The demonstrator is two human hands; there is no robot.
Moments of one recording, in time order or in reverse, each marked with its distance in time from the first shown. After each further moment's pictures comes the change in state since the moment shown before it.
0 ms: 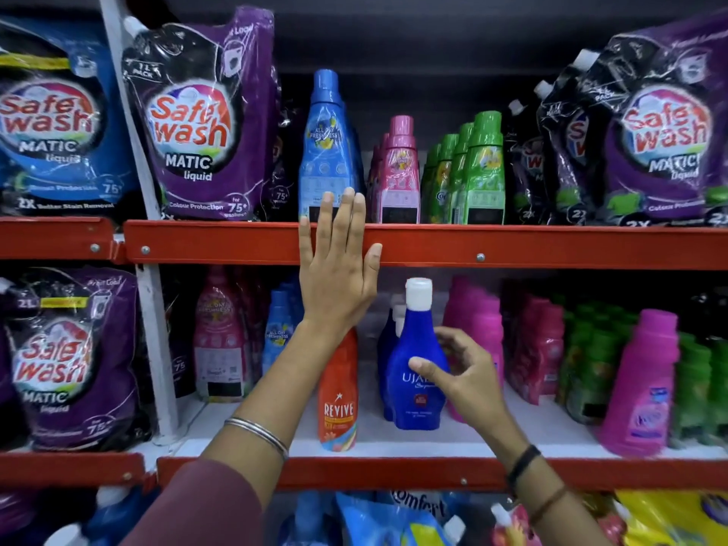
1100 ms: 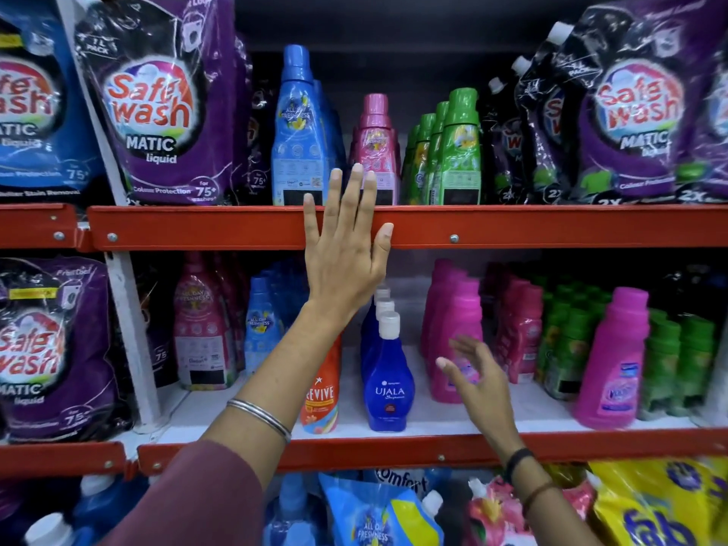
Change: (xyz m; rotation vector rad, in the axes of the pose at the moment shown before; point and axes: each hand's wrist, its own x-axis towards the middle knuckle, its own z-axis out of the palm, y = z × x) left_hand 0.007 0.040 -0.002 -0.011 -0.076 0.018; right_hand -0.020 0.070 -0.044 -0.208 0.147 0.093
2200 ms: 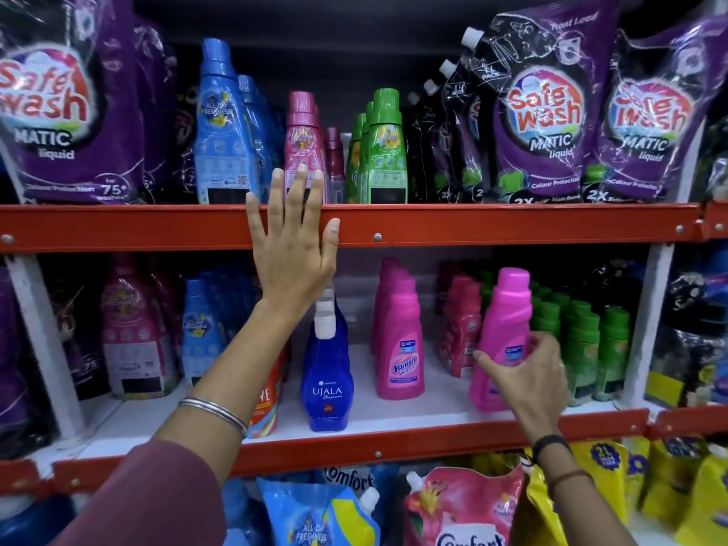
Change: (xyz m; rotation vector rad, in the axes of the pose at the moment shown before) left_hand 0.006 0.028 0.022 0.051 0.068 -0.039; right_hand 0.014 0.012 -0.125 -0.590 0.508 0.183
